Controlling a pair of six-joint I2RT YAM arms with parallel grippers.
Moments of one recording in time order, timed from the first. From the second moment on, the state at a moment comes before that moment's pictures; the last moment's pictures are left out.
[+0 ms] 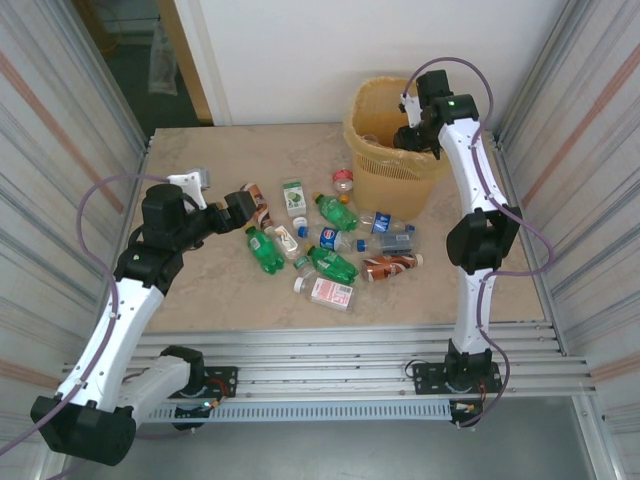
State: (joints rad) left arm -0.23 0.94 0.96 -0.43 0.29 -0.50; right arm 0.17 2.17 2.40 -1.24 0.02 -0.14
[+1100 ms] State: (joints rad) left arm -0.19 1.07 0.95 -0.45 0.23 -0.49; right arm 0.29 1.70 2.23 -1.06 0.13 -0.03
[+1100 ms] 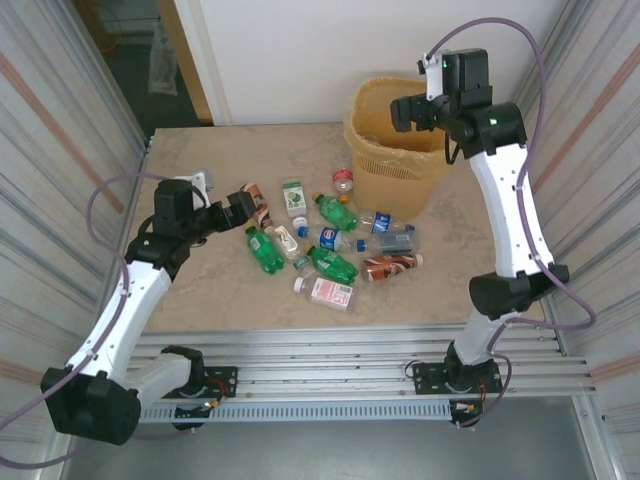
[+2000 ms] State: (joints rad) left arm -0.16 1.83 1.38 -0.51 0.12 -0.45; right arm 0.31 1.10 1.51 -0.75 0.22 0.14
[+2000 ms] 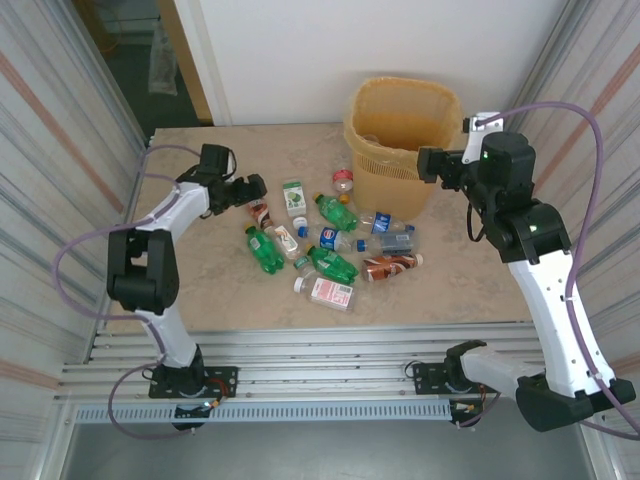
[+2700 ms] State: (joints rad) left arm -0.20 2.10 1.63 -0.65 0.03 -0.51; right arm 0.31 1.10 1.44 -0.76 0.18 0.19
